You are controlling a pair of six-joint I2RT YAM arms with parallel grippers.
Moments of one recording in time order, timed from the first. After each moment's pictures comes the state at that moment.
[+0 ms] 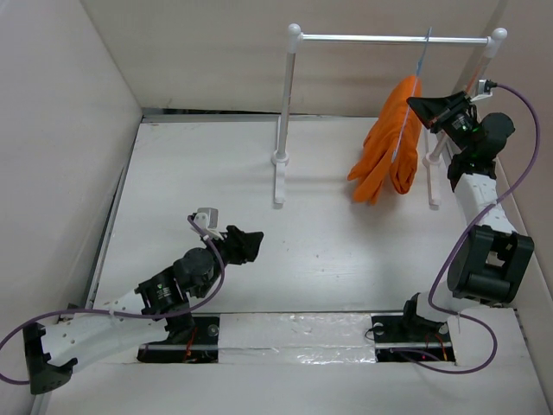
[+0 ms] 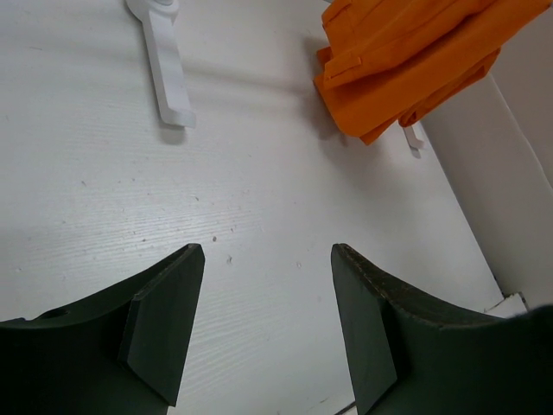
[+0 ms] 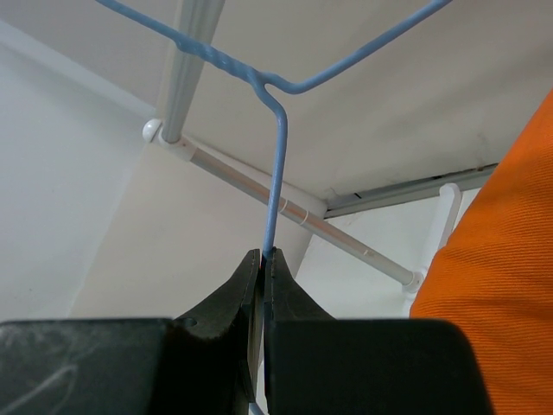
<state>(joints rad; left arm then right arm) -1.09 0.49 0.40 -0.10 -0.59 -0.70 -0.28 1.52 1.19 0.66 -0.79 1.25</state>
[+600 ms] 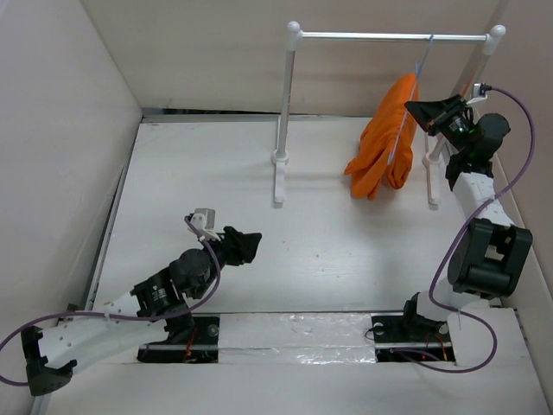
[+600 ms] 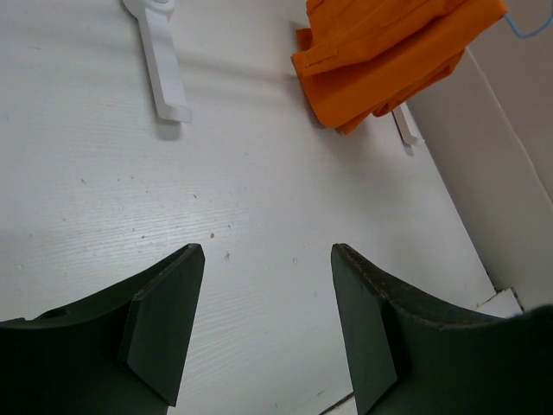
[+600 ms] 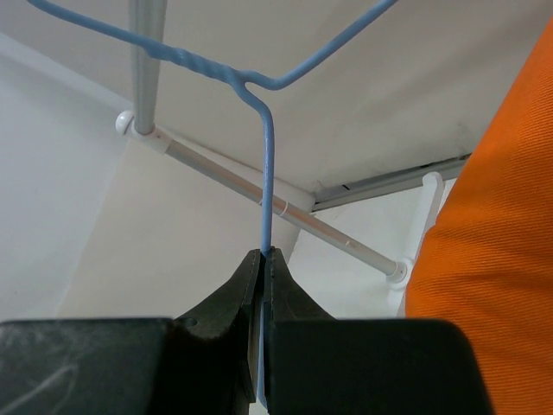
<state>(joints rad) -1.09 0.46 0.41 -0.15 -0.58 -0.70 -0.29 1.56 1.19 0.66 -0.79 1.22</state>
